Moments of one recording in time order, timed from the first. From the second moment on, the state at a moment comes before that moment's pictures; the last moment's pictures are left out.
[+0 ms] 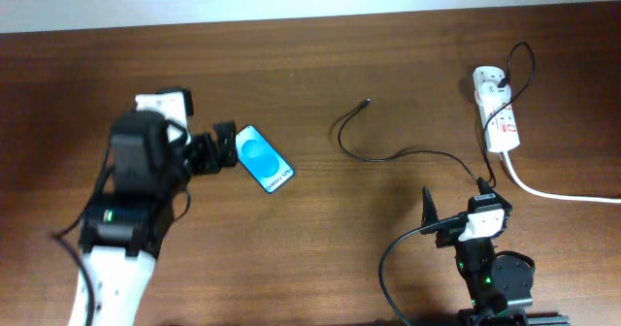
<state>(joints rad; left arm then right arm) -0.14 1.12 1.09 -0.62 0.08 -0.26 0.05 0.02 0.01 -0.07 -0.05 -0.06</state>
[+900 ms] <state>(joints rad) -0.26 2.06 1.47 -0.81 0.03 -0.78 0.05 0.02 0.01 -0.07 -0.05 -0.06</state>
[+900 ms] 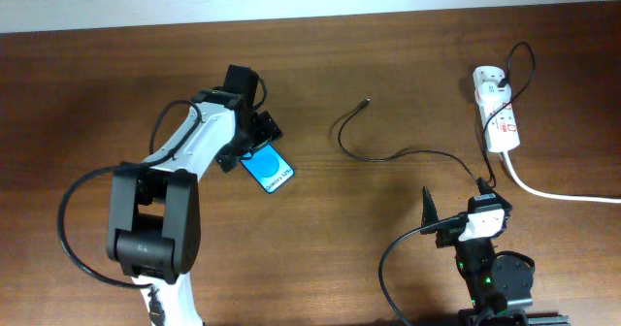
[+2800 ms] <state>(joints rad) -0.29 2.20 1.84 -1.29 0.51 -0.62 0.05 0.02 0.01 -0.02 -0.27 0.27</state>
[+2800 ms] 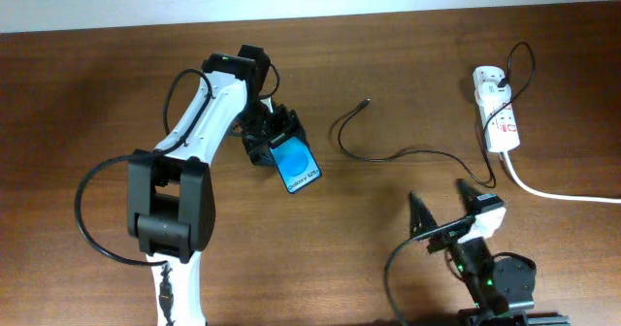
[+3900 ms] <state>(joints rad) -0.28 2.20 1.84 -1.27 0.67 -0.60 0.57 1.35 0.34 0.76 -0.17 0.99</state>
